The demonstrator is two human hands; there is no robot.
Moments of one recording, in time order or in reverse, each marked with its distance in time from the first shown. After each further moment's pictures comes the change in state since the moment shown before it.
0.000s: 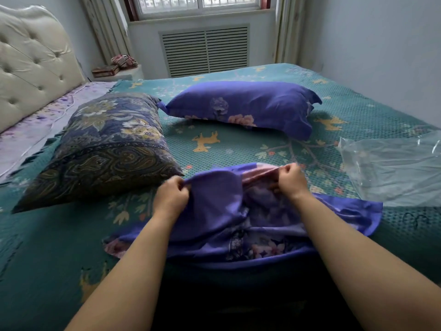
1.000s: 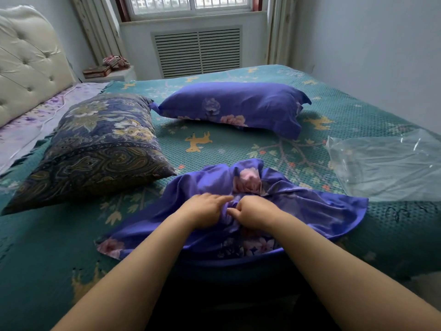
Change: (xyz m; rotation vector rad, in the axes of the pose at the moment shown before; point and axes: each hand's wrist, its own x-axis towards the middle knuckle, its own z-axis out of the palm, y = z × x) left_hand -0.028 0.045 0.037 0.583 -0.580 0.592; right_hand -0.101 -0.032 0.005 -0.777 -0.664 -0.400
